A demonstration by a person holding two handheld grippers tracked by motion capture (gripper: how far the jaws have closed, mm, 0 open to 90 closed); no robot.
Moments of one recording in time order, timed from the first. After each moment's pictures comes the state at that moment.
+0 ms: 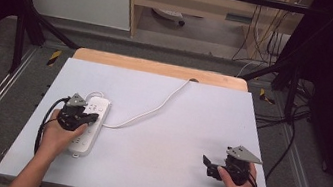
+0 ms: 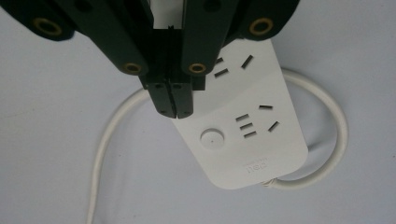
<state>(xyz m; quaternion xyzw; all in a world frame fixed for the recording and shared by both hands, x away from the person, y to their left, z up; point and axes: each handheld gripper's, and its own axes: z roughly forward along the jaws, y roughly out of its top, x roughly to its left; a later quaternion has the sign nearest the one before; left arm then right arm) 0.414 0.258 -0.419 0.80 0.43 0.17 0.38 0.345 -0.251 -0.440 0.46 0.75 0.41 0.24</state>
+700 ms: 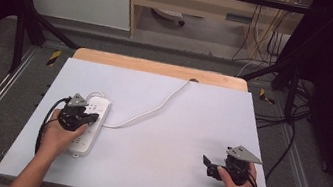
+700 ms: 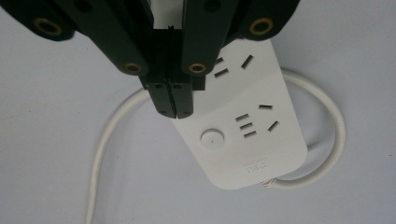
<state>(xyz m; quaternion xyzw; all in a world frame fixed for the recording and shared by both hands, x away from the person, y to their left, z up) 0.414 0.256 -0.419 0.81 0.43 0.18 0.37 0.345 -0.252 -0.440 0.46 0.75 0.41 0.25</state>
